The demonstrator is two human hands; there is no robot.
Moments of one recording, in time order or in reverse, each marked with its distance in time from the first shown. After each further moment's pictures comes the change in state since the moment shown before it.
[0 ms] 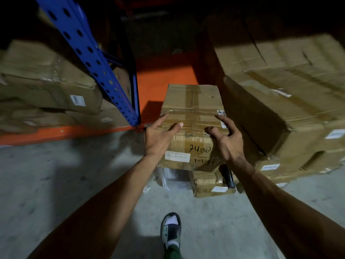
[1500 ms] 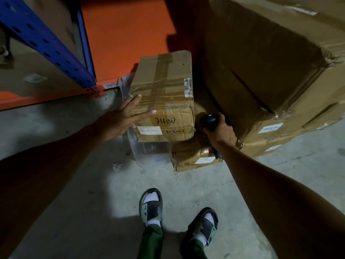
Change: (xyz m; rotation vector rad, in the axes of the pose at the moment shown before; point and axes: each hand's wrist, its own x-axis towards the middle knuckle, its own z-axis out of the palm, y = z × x) left_hand 0.109 -0.214 -0.025 1.309 -0.738 0.944; right_hand 0.069 0.236 -0.046 -0.902 0.024 0.337
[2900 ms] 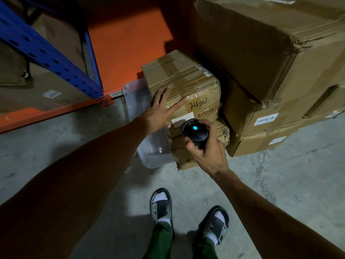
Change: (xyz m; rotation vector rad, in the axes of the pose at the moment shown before) left_hand 0.113 0.107 -0.037 0.045 -0.276 -0.278; right_hand -0.109 0.010 -0.011 0.545 0.010 -0.432
